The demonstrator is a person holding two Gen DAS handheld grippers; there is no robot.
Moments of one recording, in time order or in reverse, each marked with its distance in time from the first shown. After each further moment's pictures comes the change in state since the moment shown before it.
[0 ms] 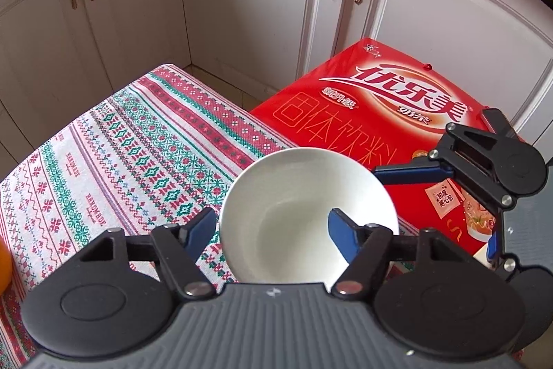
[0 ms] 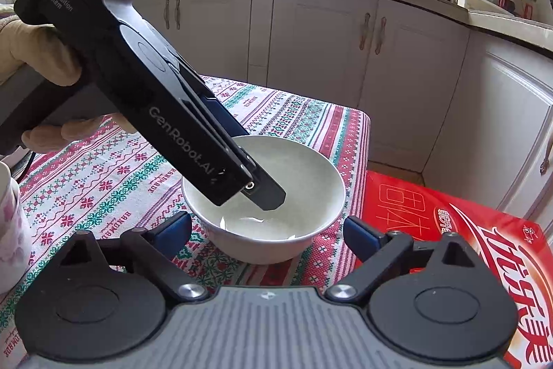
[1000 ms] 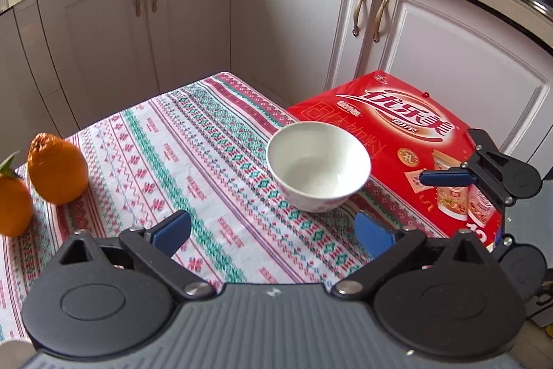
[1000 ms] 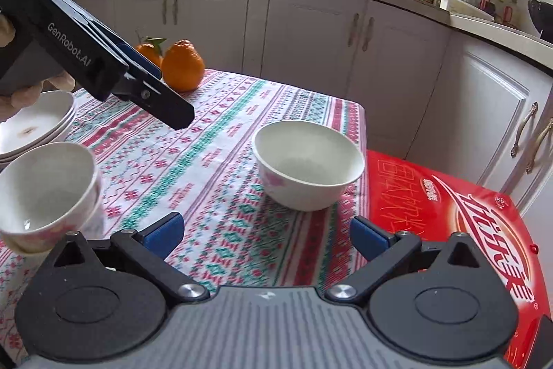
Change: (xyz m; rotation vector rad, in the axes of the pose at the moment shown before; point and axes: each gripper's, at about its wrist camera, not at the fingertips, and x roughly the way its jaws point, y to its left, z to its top) left arm -0.110 -0.002 -0.066 -0.107 -0.126 0.100; right arm -0.065 0.056 -0.015 0.012 0.025 -0.088
